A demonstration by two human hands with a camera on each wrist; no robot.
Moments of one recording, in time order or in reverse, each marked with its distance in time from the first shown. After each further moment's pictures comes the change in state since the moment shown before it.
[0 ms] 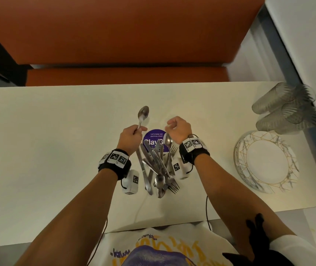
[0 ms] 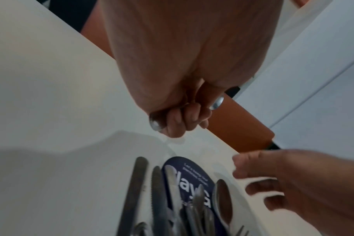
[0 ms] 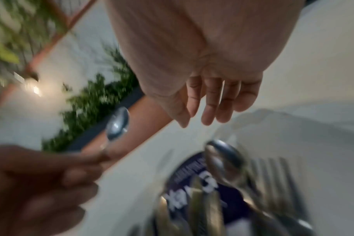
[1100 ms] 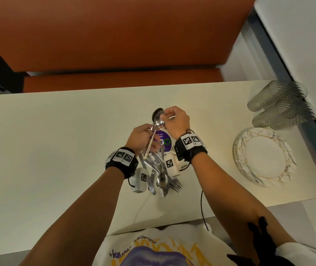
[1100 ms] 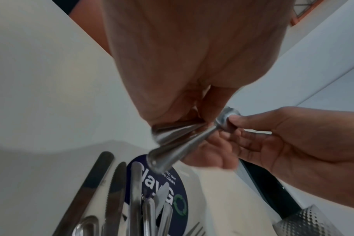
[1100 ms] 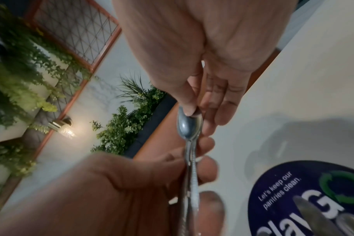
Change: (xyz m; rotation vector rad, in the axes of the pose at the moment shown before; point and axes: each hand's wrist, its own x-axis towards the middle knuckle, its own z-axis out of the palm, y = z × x) left_hand -0.022 0.040 0.008 -0.335 -0.265 -0.105; right_hand -0.019 -0.045 0.000 0.226 0.248 -0.135
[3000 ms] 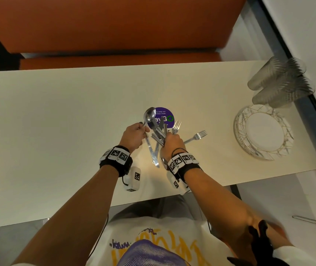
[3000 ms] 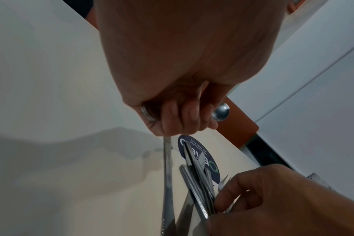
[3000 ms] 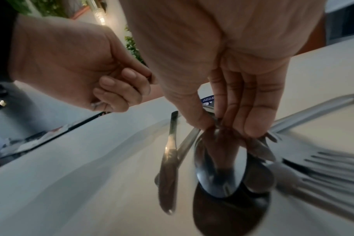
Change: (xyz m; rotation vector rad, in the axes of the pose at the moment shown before) left_hand -0.049 -0.075 -0.031 0.178 0.120 -0.056; right_hand -0.138 0.055 0.036 -0.729 -0.376 0.198
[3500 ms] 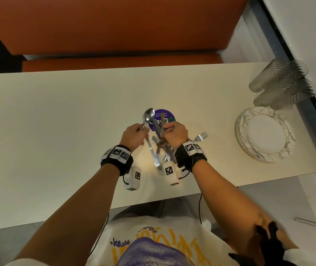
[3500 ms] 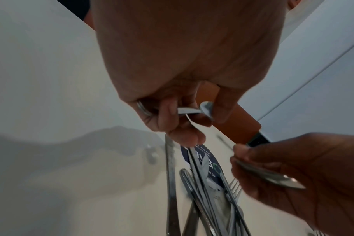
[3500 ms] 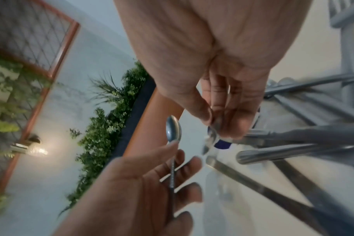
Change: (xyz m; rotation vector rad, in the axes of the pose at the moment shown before) left_hand 0.006 0.005 -0.005 0.139 0.038 0.036; right_hand 0.020 -0.008 -0.032 0.700 0.094 0.112
